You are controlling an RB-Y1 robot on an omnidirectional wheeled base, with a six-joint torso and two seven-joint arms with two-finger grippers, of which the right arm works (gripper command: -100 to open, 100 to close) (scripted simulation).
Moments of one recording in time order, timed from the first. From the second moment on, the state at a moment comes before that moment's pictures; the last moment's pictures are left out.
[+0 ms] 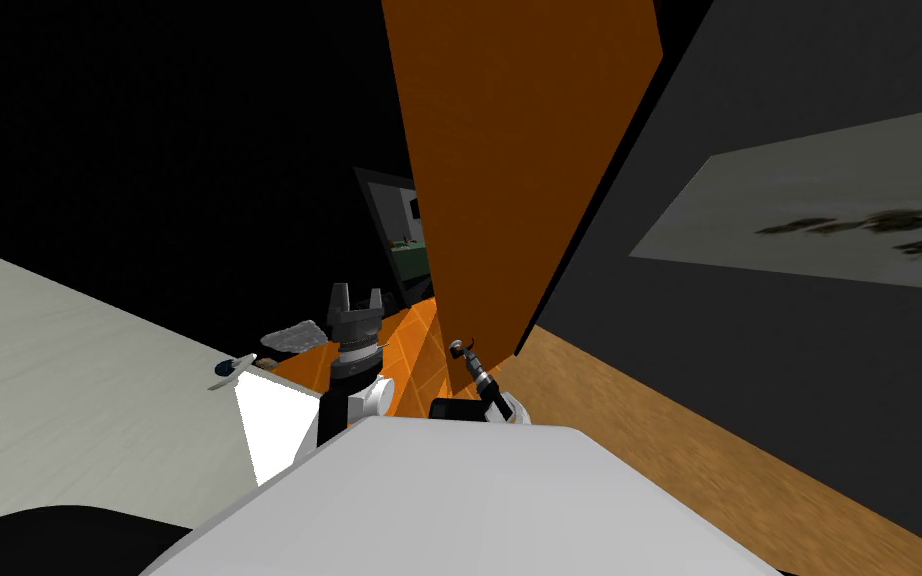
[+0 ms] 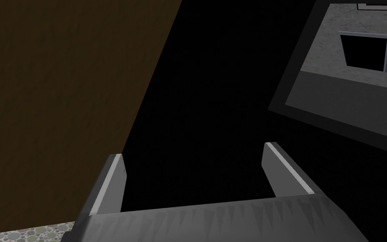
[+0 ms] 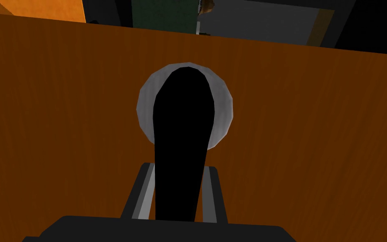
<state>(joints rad) -0.06 -0.08 0.61 -0.80 -0.05 -0.75 -0.04</state>
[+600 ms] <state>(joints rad) -0.09 -0.06 0.53 -0.75 -0.07 -0.76 -0.03</state>
